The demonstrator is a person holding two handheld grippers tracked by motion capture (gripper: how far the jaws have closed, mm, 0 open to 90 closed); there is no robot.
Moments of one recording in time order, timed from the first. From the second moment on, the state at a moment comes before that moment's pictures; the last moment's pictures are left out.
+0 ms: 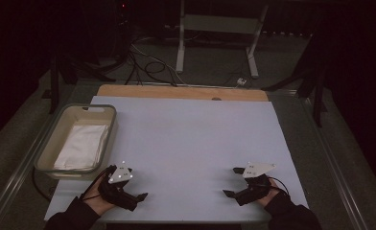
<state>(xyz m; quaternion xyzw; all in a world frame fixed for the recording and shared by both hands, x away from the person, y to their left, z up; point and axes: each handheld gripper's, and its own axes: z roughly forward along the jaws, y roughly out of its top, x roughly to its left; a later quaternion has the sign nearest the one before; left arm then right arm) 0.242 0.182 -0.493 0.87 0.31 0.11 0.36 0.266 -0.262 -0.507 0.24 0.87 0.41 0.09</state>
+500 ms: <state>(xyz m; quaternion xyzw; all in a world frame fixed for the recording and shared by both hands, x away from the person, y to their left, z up) 0.240 0.188 -0.492 0.87 0.31 0.12 0.36 0.258 -0.280 -0.510 0.27 0.86 0.41 0.11</state>
